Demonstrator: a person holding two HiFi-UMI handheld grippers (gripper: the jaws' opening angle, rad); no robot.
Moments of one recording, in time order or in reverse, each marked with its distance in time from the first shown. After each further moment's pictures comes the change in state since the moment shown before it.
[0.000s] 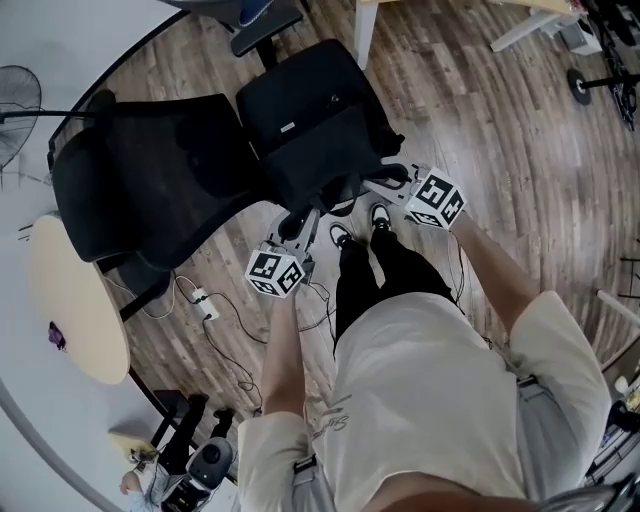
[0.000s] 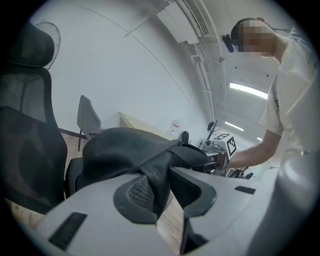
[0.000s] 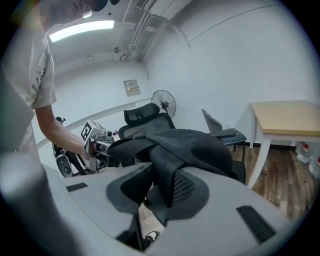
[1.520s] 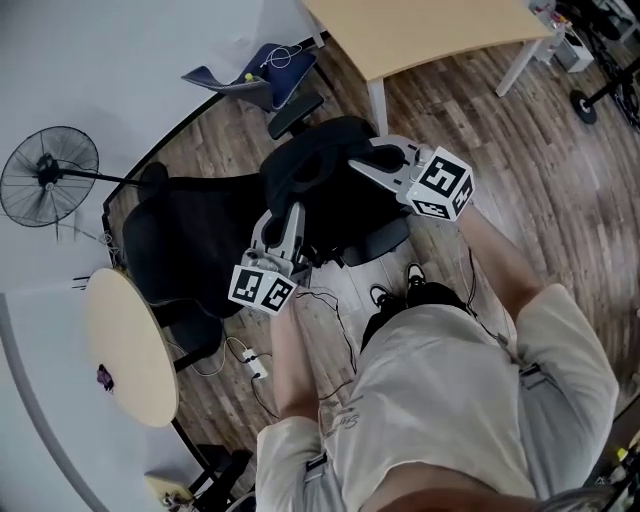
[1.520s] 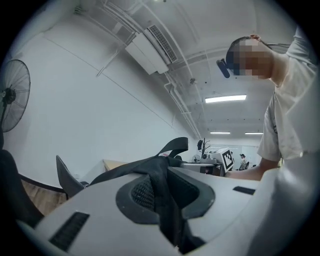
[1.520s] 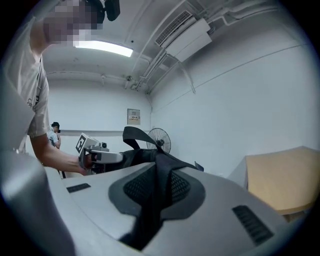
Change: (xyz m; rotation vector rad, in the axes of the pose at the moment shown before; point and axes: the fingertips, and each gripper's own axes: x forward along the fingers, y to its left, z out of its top) left arm -0.001 -0.068 0.276 0.290 -0.324 -0.090; right arm -0.072 -0.038 0.267 -0.192 -0.391 -0.100
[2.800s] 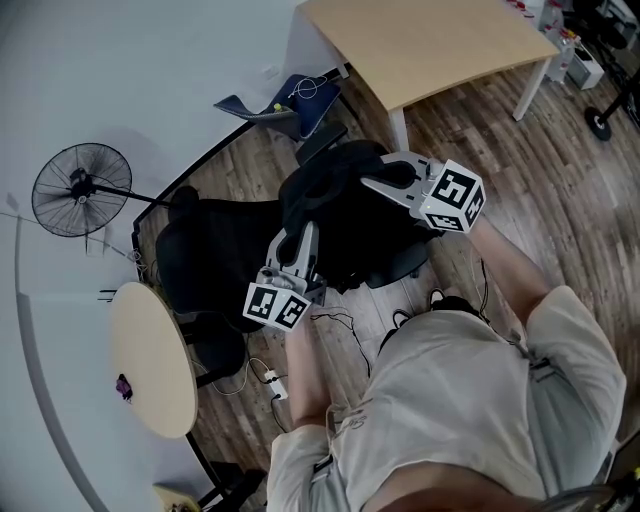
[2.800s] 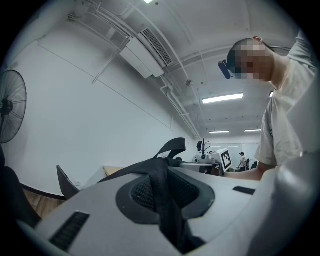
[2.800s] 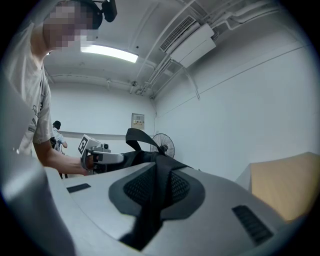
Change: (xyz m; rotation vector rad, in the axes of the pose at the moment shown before) left arm -0.004 -0.017 0.044 0.054 -0.023 0.004; right arm -0.007 0.006 0.046 -0.027 -0.054 0.043
